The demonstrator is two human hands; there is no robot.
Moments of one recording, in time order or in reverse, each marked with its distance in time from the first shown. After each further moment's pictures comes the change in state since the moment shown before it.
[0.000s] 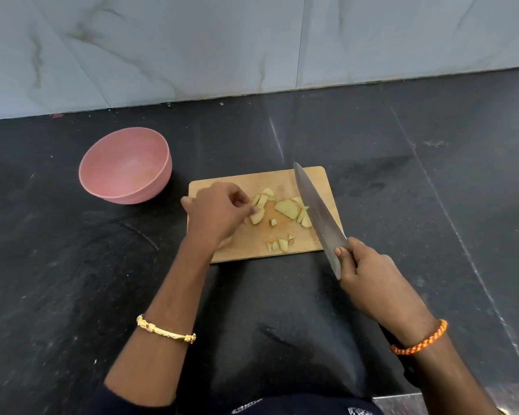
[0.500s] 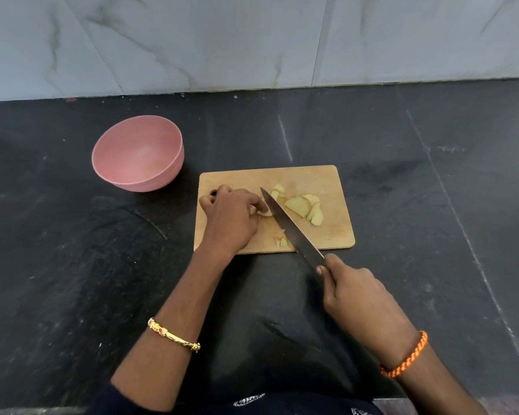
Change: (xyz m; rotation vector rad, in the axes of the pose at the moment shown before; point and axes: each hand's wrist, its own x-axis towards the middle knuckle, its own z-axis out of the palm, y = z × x) left_hand -0.015 -0.007 0.014 0.068 -0.001 0.123; right_hand -0.011 -0.015 0.021 -0.196 -0.082 -0.076
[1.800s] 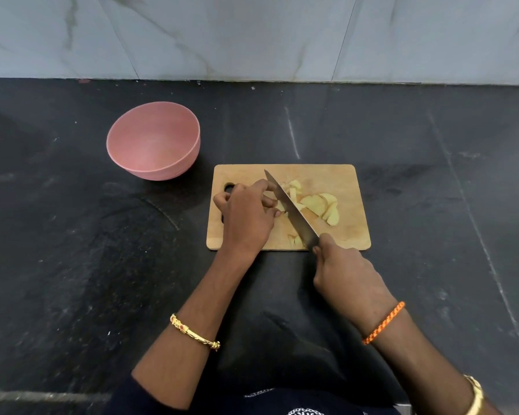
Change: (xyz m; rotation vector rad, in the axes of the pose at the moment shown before) left_hand -0.001 -0.006 0.018 -0.193 0.222 -0.066; right_hand 0.029 -0.034 0.004 -0.105 -0.016 0.052
